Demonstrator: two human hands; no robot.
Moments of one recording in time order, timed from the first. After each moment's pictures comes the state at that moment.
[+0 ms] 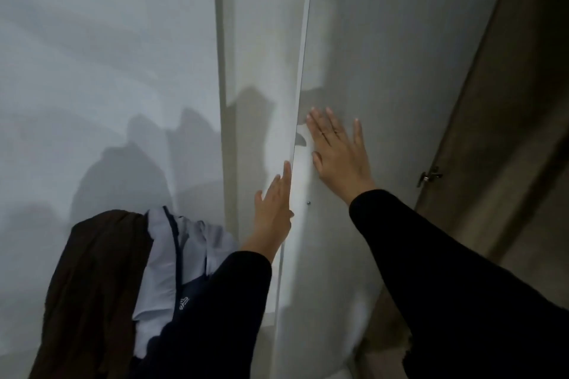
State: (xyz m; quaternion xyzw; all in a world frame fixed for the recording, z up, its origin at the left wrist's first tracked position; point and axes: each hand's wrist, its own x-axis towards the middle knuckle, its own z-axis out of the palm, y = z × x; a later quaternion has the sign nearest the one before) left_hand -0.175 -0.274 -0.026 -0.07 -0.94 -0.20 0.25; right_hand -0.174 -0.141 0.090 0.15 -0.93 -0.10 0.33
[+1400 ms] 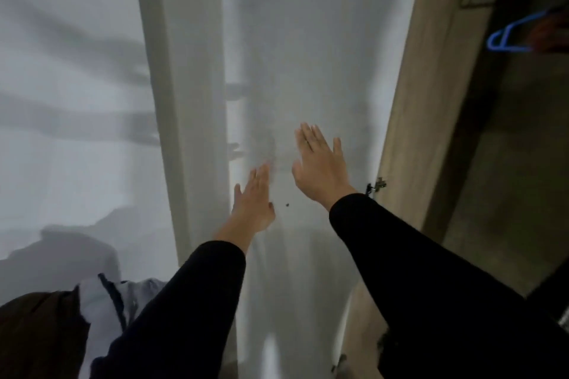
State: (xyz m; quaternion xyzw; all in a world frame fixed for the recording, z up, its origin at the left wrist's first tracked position) left_hand -0.221 -0.253 0.062 -0.17 -0.96 -0.16 0.13; right_hand -0.173 -0.118 0.136 0.03 -0.96 -0.02 0.26
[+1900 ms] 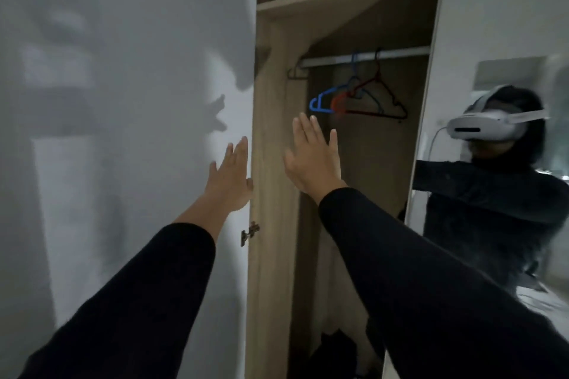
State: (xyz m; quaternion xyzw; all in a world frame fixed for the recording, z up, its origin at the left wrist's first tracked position) left_hand -0.207 -0.067 0.193 -0.39 -0.86 -0.23 0.23; right_hand -0.084 0.041 0.236 -0.21 -0.90 -0.08 0.37
